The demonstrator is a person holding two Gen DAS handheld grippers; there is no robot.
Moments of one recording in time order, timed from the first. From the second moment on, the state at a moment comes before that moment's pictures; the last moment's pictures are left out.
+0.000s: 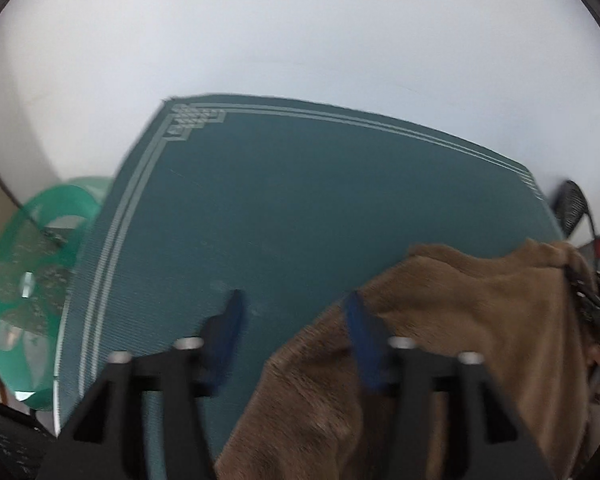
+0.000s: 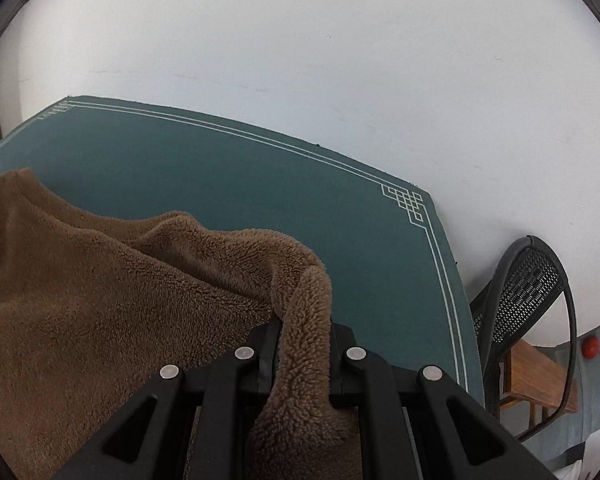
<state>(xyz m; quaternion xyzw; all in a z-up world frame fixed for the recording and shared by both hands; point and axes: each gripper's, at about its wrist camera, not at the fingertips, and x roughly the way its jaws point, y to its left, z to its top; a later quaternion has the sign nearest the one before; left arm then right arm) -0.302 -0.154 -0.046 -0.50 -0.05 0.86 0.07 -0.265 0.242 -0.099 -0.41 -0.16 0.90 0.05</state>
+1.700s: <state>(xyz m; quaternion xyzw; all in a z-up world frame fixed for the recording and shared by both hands) -0.269 -0.173 -0.071 -0.54 -0.12 0.83 0.09 -0.261 0.259 -0.101 -0.46 -0.02 0.89 0.04</state>
